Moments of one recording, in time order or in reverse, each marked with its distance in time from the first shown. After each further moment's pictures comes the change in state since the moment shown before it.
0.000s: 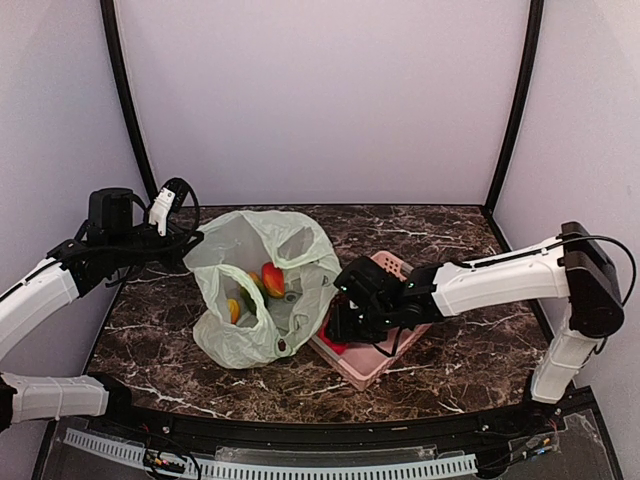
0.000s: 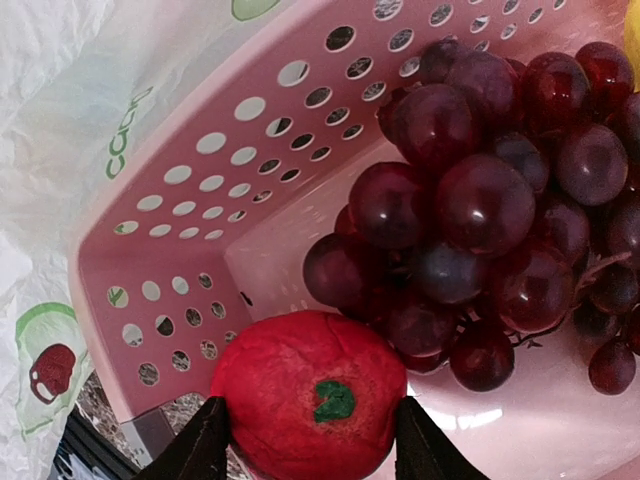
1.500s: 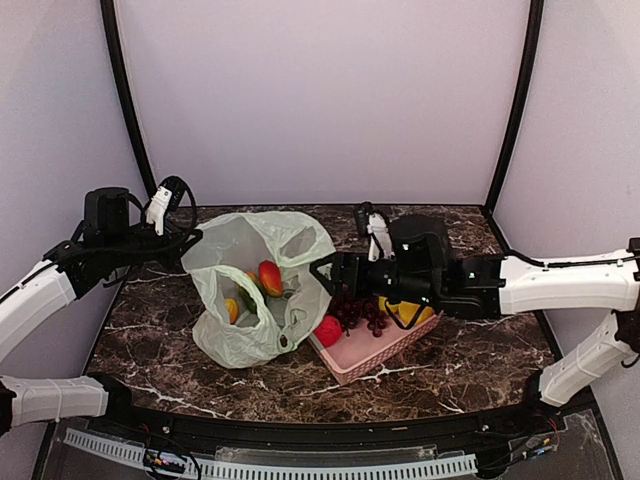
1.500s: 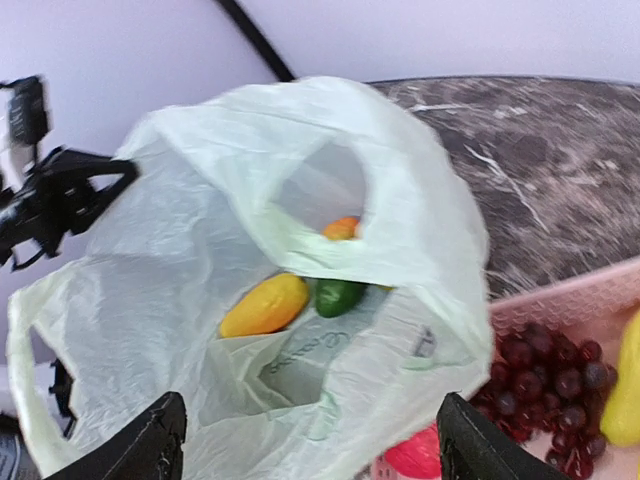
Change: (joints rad) left arm 0.000 -0.024 0.000 0.000 0.016 0.000; right arm 0.018 -0.326 -0.111 0.364 0.130 -0.247
